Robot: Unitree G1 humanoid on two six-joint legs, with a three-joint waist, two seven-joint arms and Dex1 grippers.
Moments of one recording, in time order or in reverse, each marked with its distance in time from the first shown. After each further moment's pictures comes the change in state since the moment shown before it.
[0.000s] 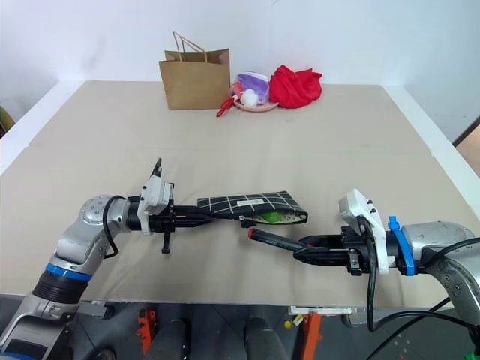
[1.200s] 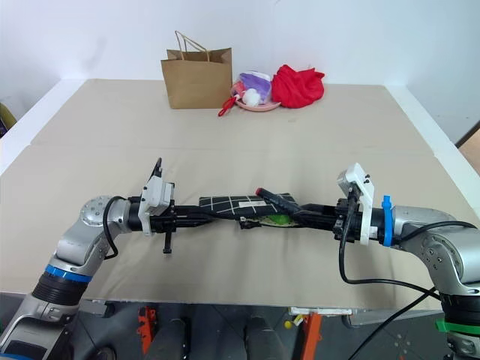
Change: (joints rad) left arm 0.009 0.002 -0.006 -0.026 0.002 0.001 0.028; right arm -0.205 0.120 0.049 0.151 -0.002 0.111 -0.192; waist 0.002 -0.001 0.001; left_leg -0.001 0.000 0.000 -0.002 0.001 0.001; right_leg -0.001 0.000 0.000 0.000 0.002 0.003
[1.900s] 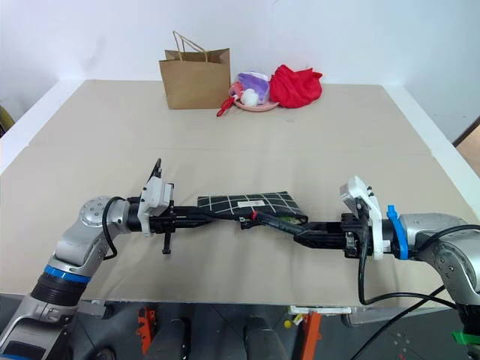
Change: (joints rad) left arm 0.004 0.005 0.000 -0.001 0.000 0.000 0.000; right arm 0.090 -0.107 -0.002 -0.032 -0.001 -0.018 0.154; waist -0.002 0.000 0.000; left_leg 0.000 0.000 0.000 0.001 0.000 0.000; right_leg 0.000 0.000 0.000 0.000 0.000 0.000
